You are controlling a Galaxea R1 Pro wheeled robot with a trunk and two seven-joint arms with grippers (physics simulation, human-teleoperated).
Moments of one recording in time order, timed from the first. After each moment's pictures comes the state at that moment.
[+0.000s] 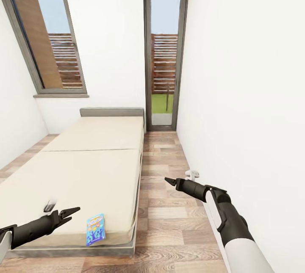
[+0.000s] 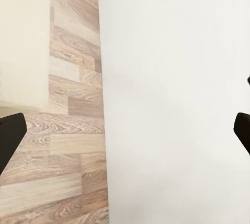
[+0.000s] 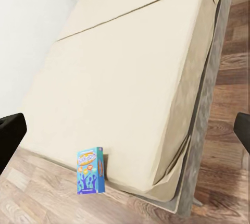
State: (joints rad) left arm -0.33 0.35 0.41 -0.93 0.26 0.86 -1.05; right arm -0.57 0.09 -0.16 -0.98 -0.11 0.60 0.61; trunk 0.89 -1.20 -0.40
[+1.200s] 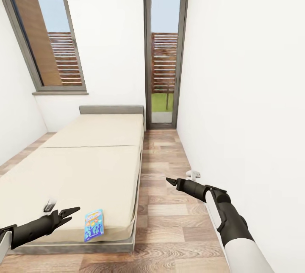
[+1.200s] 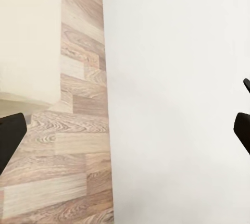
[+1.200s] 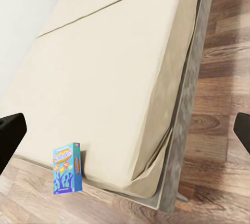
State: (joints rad) left arm -0.33 0.35 0.41 -0.93 0.26 0.87 -1.05; right arm -0.57 0.09 -0.16 -0.98 -0.11 0.60 0.55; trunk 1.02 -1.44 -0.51
